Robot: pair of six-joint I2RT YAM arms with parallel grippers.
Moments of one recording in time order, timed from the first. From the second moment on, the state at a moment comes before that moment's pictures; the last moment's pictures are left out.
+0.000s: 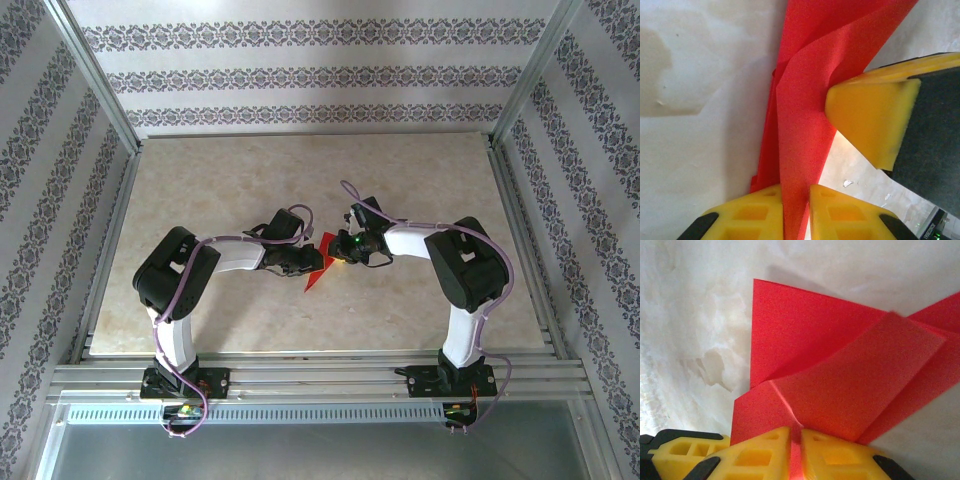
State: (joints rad) left arm -0.56 1.88 0.97 -0.08 0.49 -0.75; right arm 0.46 1.90 0.99 -0.14 -0.49 0.73
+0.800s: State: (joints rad) left arm -0.56 1.78 0.88 -0.14 0.49 -0.77; right arm 0.46 1.93 1.07 -0.26 -0.48 0.73
